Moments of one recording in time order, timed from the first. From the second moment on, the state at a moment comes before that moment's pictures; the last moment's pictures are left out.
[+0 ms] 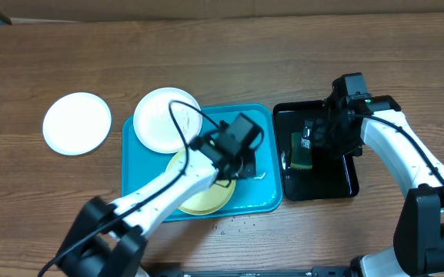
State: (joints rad) left arm -0.70 1.66 1.09 -0.66 0.07 -0.75; right arm 0.12 1.69 1.15 -0.89 -0.14 0.26
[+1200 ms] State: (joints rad) left arm -0.21 1.53 0.74 -0.69 0.20 -0.35; right arm 0.12 1.69 1.15 -0.89 -0.14 0.26
